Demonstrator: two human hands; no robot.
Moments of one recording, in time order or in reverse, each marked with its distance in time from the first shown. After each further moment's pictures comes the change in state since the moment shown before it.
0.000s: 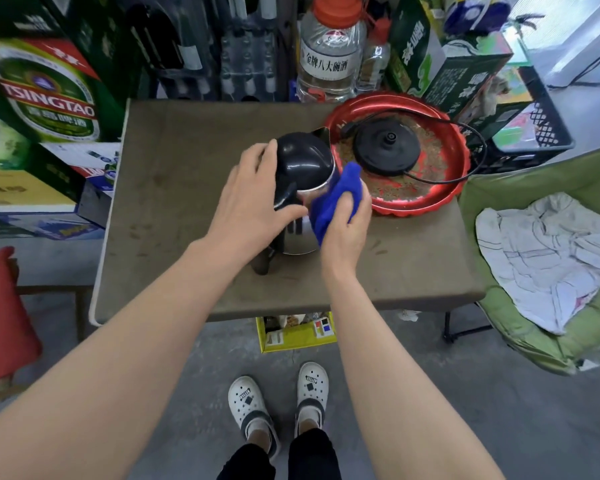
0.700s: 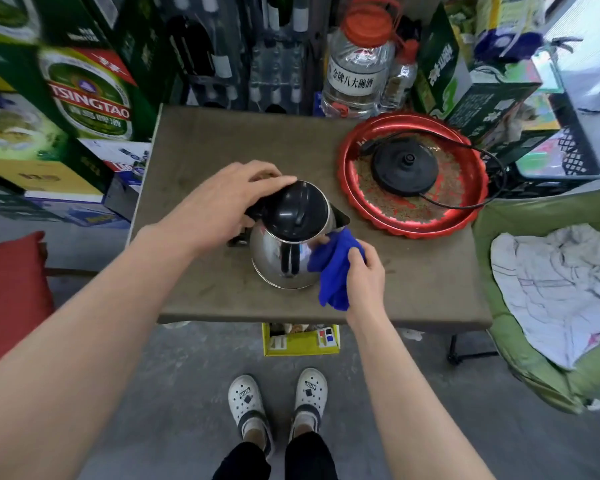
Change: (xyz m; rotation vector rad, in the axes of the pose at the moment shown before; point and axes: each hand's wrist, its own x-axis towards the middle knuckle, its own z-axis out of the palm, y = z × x) left_hand 0.010 -0.048 -0.053 0.213 -0.244 0.271; right_hand -0.010 -0.007 -0.042 -0.009 -0.222 0.478
